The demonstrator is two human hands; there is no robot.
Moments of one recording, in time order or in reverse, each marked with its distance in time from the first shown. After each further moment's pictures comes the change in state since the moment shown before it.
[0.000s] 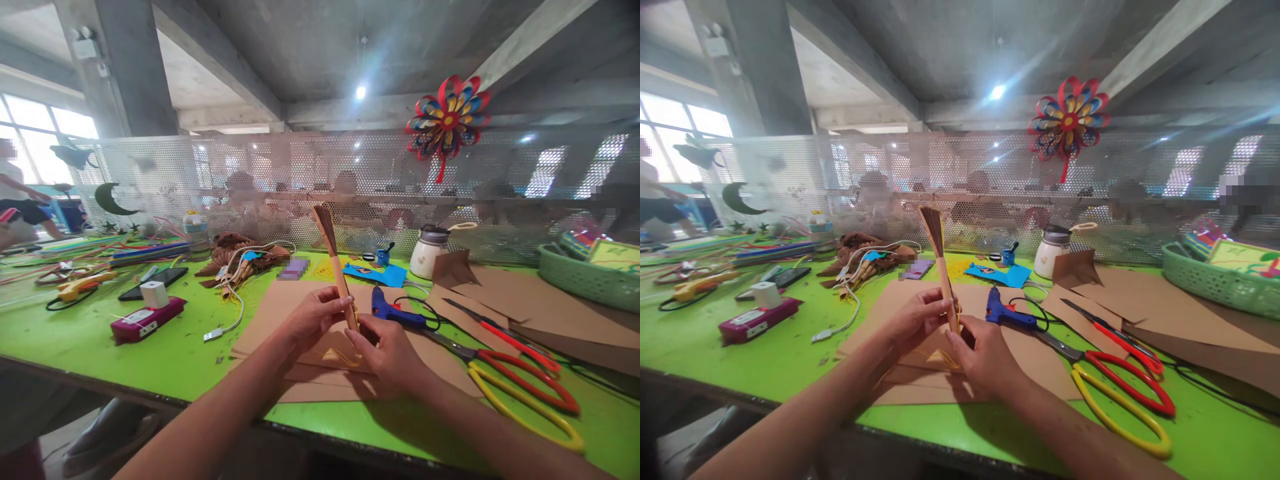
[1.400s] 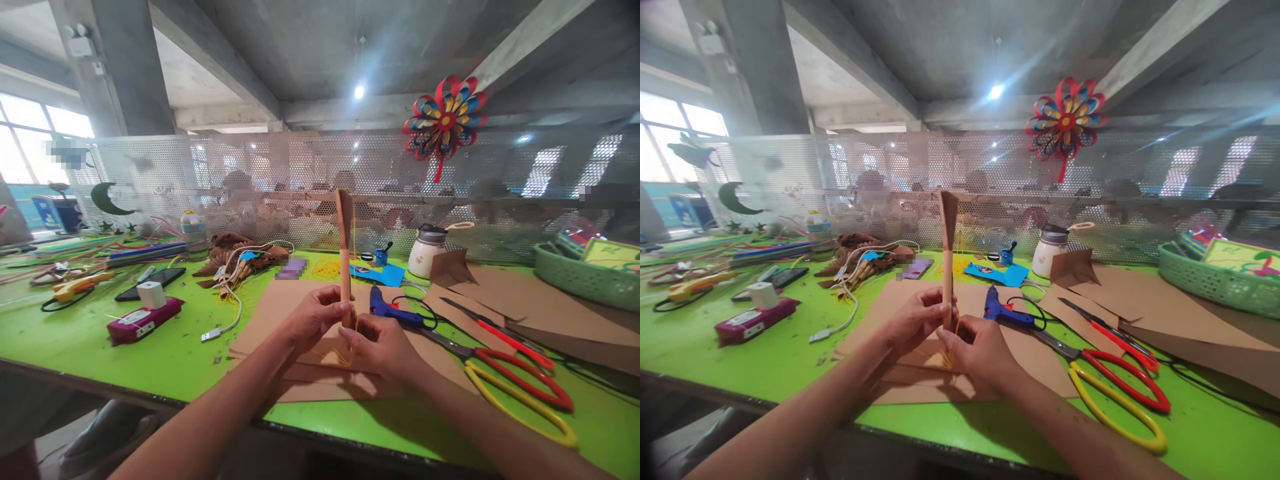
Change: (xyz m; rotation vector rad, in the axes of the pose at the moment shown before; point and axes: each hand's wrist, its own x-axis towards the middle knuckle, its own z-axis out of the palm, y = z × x) left_hand -0.003 -0.001 0.000 0.008 -0.066 0.016; right_hand 0.002 0.000 0.000 0.232 -0.012 0.180
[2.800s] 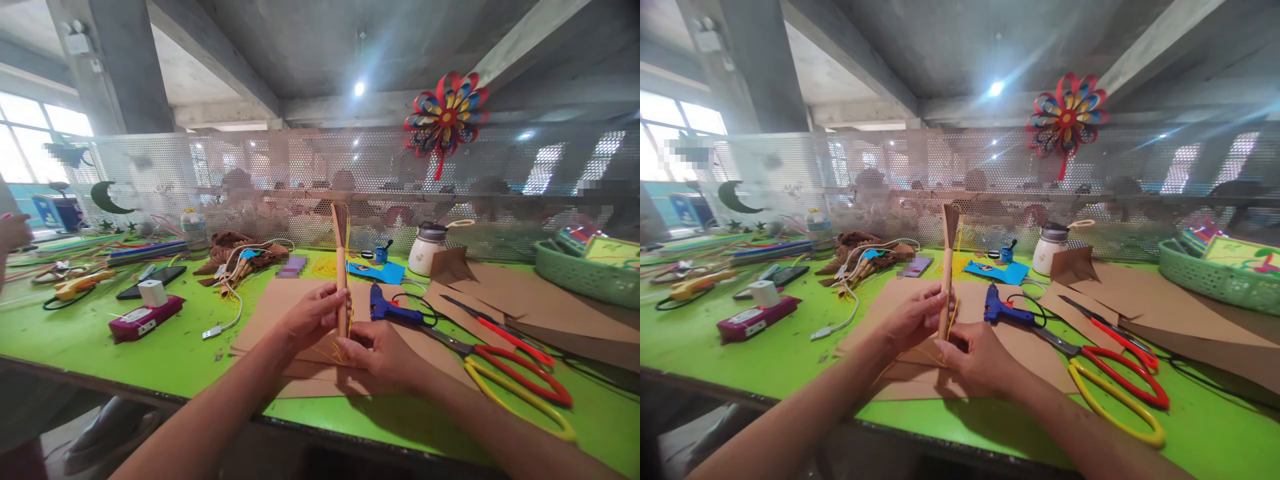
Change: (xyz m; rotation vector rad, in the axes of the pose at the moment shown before) left_hand 0.000 0.001 -0.001 -0.078 -0.084 -0.015; right_hand -0.004 -0.007 -0.003 -0.168 -0.220 -0.095
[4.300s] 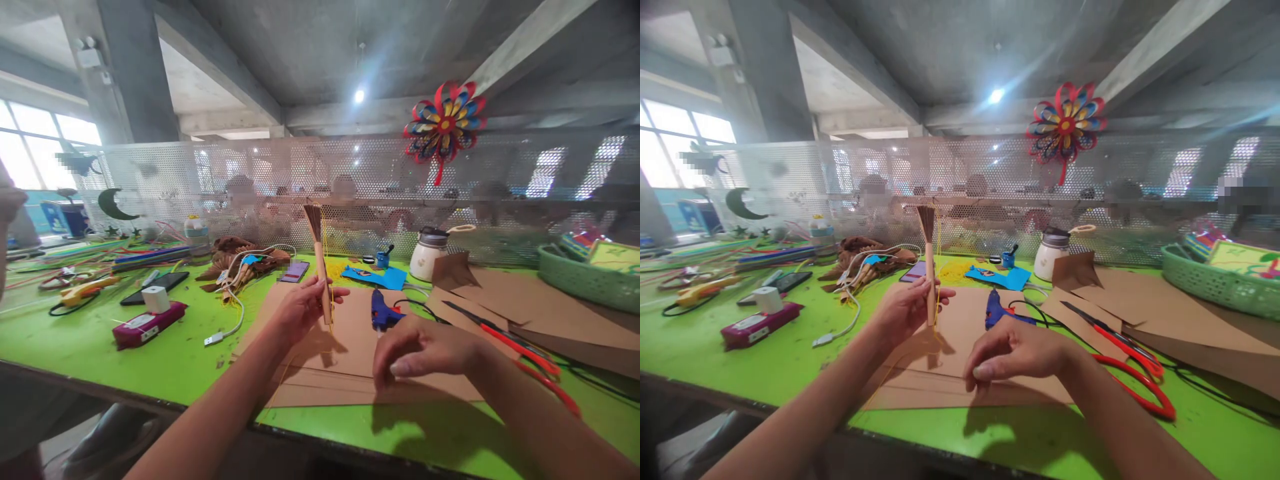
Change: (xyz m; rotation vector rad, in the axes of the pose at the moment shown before) left_hand 0.002 0.018 -0.021 0.066 0.186 0.074; right_hand -0.006 -0.002 -0.079 0.370 -0.617 -0.053
